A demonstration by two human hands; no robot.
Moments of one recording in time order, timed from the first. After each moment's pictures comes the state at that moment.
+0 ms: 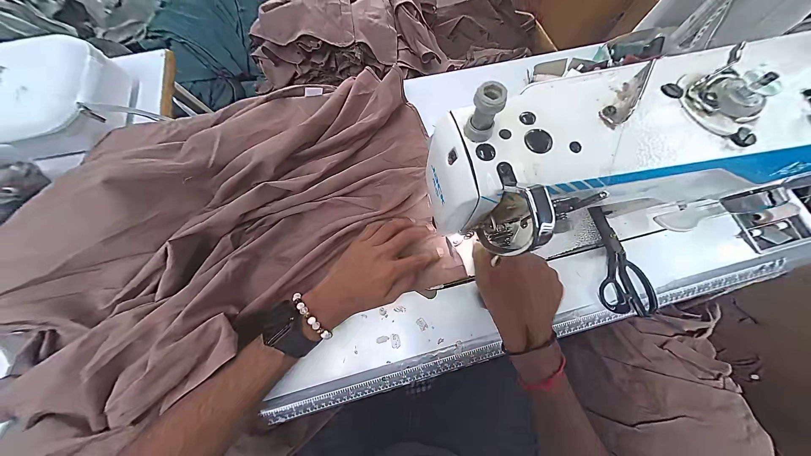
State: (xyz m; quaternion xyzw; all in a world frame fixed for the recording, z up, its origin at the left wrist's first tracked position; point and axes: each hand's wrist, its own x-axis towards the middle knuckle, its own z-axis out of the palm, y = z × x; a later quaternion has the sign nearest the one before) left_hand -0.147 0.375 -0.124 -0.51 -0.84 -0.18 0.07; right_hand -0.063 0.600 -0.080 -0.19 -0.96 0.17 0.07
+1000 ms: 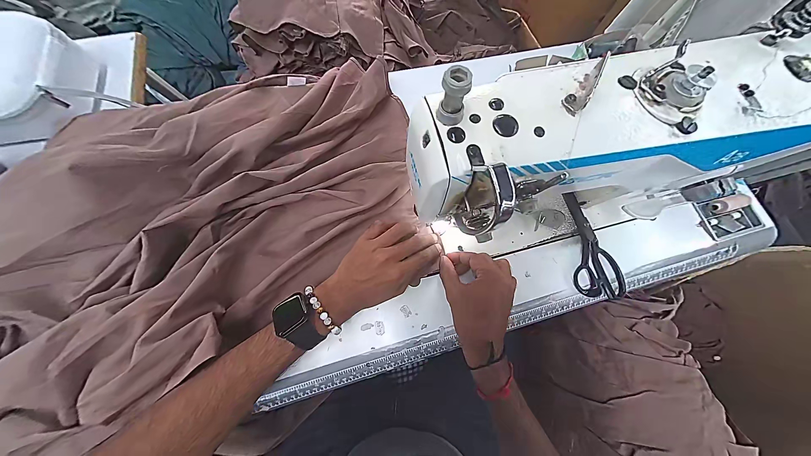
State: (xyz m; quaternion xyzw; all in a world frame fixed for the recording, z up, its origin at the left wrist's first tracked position) left_hand -0.131 0.405 -0.126 -0.53 -0.82 -0.15 0.15; right_hand -0.033 0.577 -0.109 -0.24 -0.92 0.28 0.13
